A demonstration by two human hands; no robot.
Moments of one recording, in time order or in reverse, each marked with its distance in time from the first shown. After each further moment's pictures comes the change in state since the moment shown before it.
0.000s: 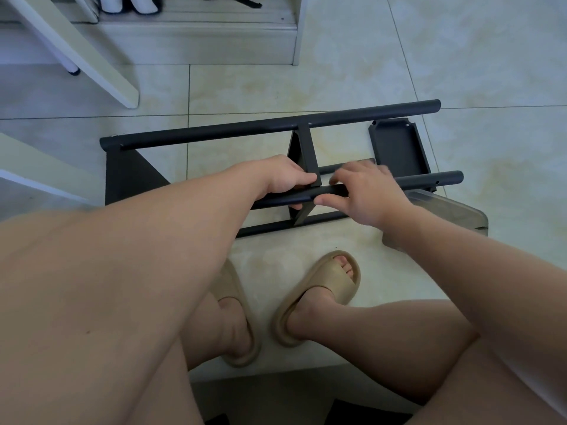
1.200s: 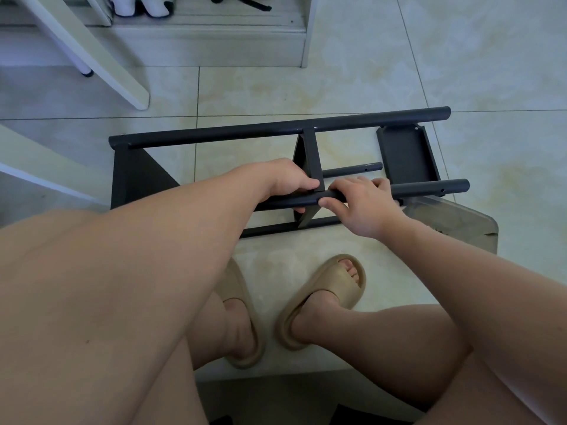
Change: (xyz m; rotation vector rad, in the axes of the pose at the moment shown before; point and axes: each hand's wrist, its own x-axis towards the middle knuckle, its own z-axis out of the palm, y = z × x) left_hand -0.011 0.004 -0.005 0.021 -0.017 -0.042; right_hand 0.010 0.004 0.031 0.050 0.104 -0.024
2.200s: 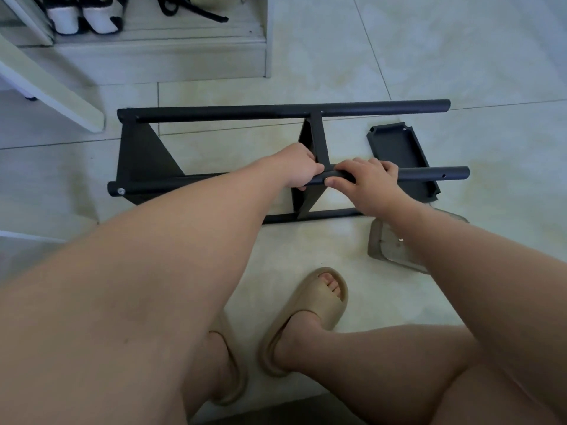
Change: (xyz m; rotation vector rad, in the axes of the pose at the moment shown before) left_hand 0.060 0.079 0.017 0.259 0.124 0.165; right_hand 0.033 0.070 -0.026 0.059 0.068 0.236
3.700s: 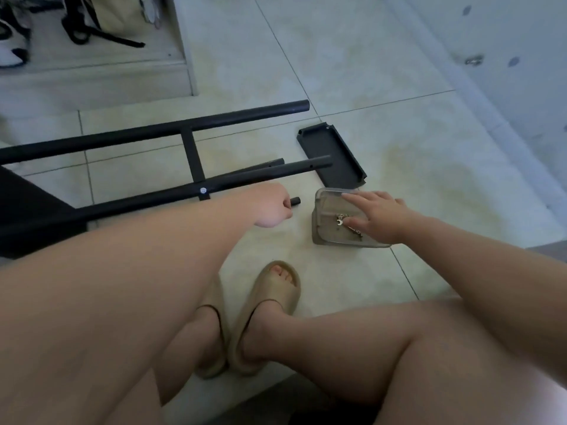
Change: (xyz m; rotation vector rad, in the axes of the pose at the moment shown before) left_hand -0.045 0.042 0.067 0.441 -0.197 0.246; right_hand -0.132 0.103 -0.053 -0.206 -0.399 0.260
